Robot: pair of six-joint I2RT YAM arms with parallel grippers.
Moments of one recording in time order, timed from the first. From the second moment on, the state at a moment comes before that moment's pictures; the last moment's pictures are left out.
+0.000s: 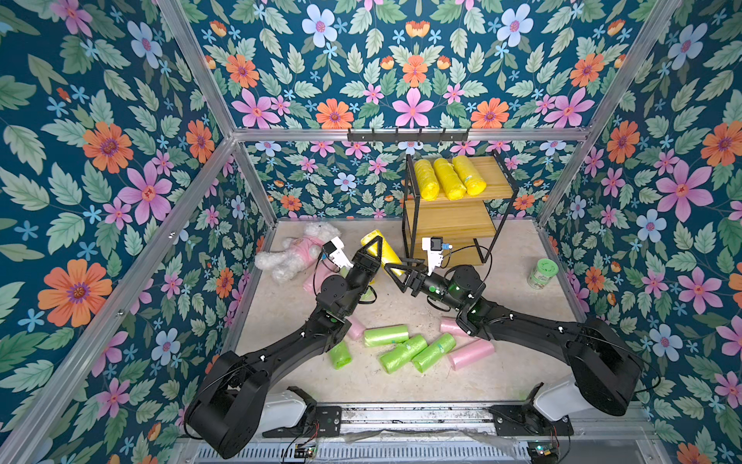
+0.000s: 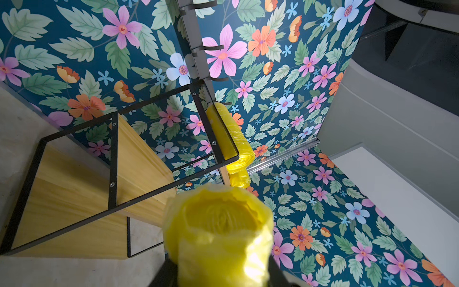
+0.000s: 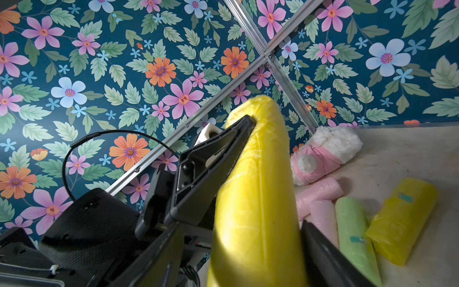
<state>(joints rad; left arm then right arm) -0.62 1.27 0.62 0.94 -0.12 -1.25 0.83 1.52 0.84 0.83 -0.28 0.71</state>
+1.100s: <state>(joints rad) -0.62 1.15 0.71 0.72 -0.03 -0.98 0.59 1.25 1.03 0.31 -0.28 0.56</state>
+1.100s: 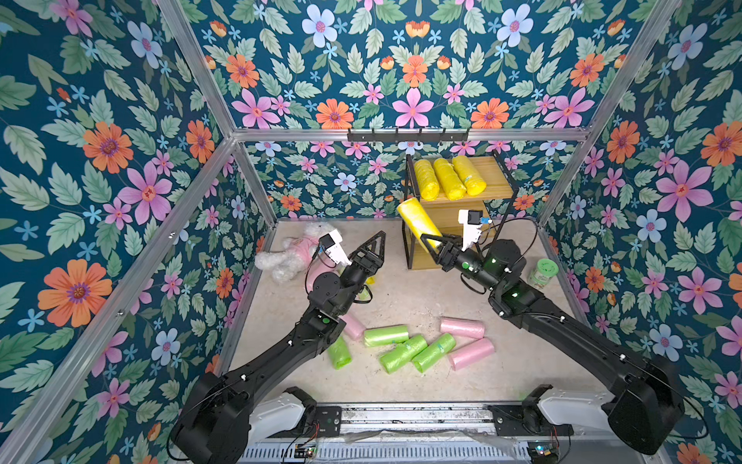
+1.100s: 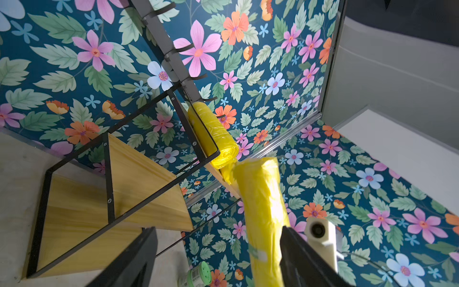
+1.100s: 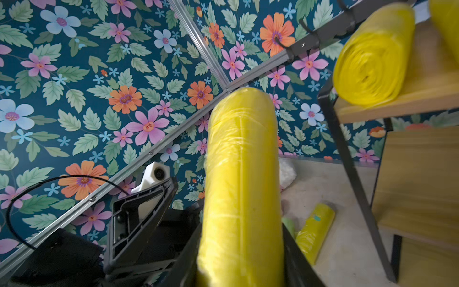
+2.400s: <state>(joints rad) -0.62 1.26 0.89 0.30 0.12 -0.58 0.18 1.88 2.19 -0.61 -0.01 0.29</state>
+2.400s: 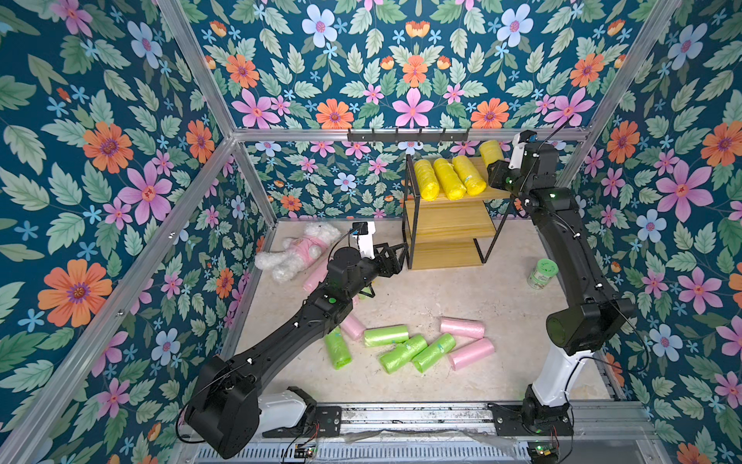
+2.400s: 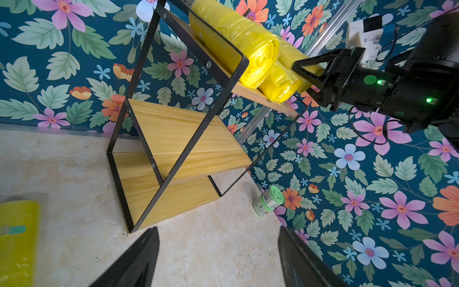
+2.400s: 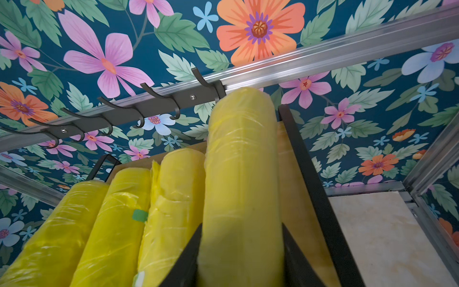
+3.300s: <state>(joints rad) -0.62 1.24 0.86 0.30 0.09 -0.58 0.21 1.85 2.05 -0.56 -0.15 0.35</state>
